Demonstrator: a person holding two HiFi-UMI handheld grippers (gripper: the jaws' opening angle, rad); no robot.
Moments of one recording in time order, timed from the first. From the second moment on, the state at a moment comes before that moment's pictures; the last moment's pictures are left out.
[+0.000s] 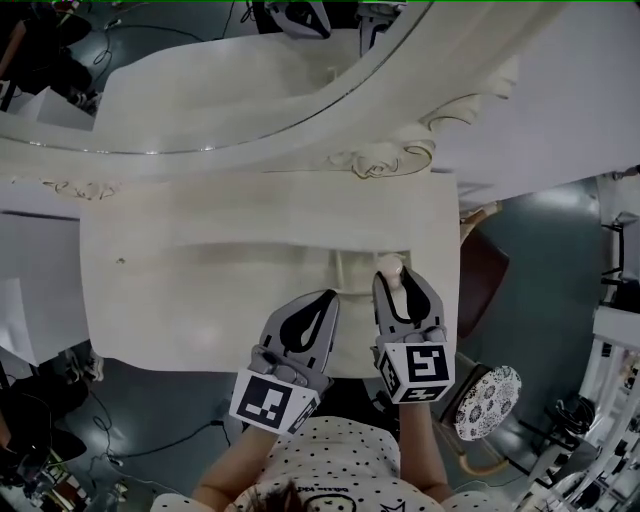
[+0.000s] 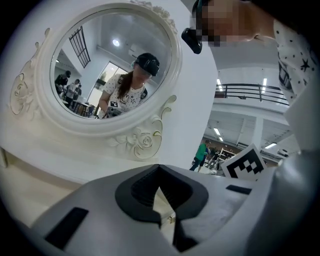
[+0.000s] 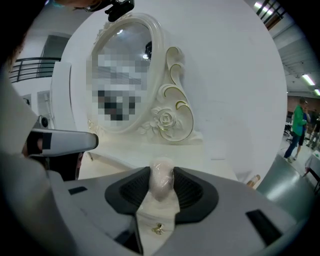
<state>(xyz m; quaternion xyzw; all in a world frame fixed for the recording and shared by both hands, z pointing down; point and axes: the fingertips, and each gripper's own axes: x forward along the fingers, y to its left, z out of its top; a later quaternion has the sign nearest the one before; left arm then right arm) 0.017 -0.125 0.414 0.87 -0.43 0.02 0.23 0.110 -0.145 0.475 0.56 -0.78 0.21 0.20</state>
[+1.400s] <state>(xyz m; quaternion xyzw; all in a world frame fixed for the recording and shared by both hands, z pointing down) 0.010 -0.135 0.425 0.86 -0.44 0.02 0.25 0.094 -0.148 0.537 0.52 -0.76 0.25 0.29</state>
